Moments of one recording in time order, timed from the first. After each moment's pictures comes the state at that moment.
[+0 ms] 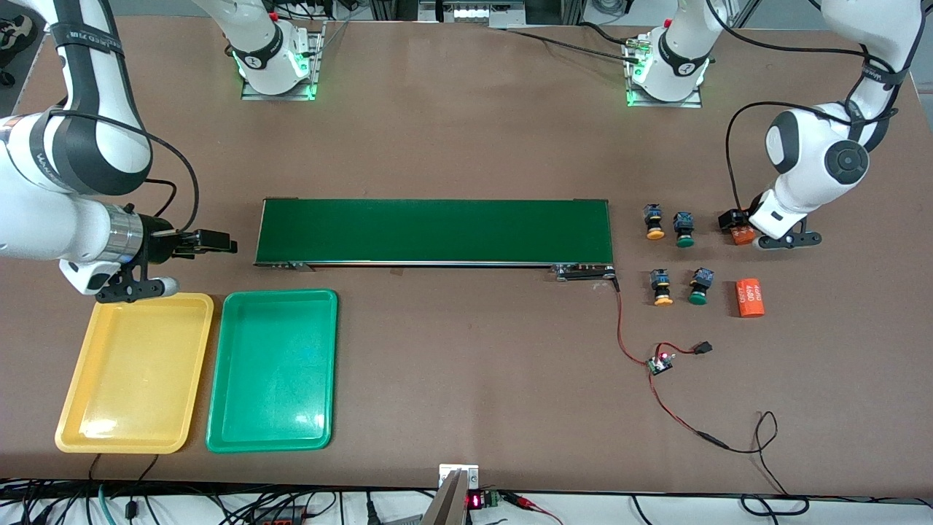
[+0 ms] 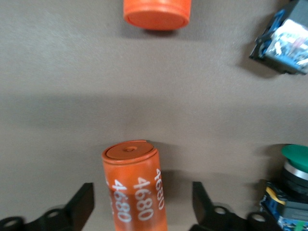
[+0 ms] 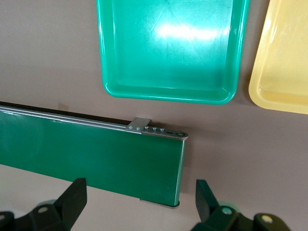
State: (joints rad) left arm 0.10 0.25 0.14 -2.49 0.09 2.65 0.07; right arm 0.02 0.33 0.01 -1.65 0.23 1.77 -0.12
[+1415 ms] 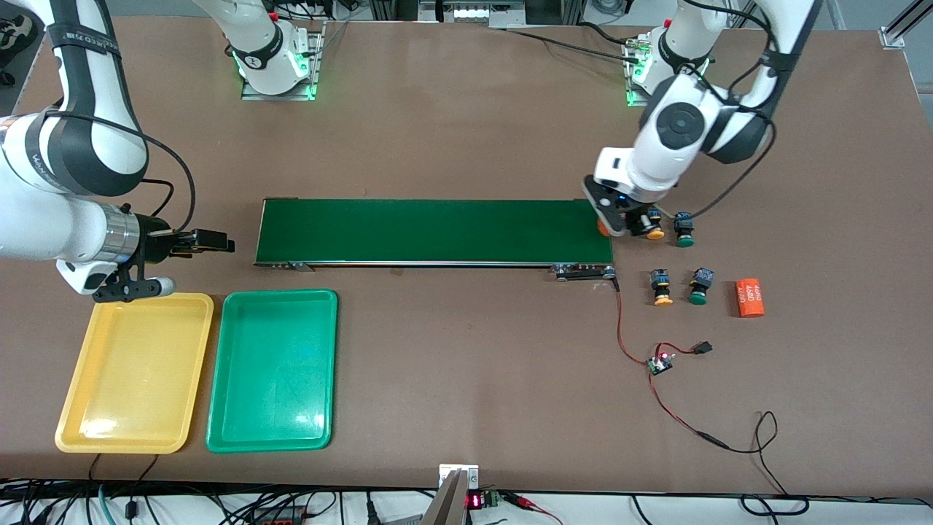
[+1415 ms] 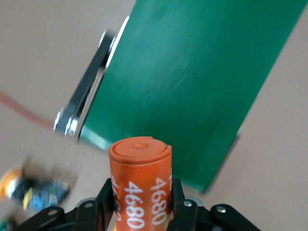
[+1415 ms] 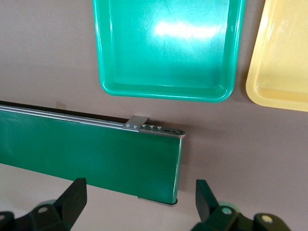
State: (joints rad) left arm -0.02 0.14 -0.43 -2.32 0.10 2.45 0.63; right arm 0.01 0.33 0.01 -1.65 0.23 1.76 -0.12
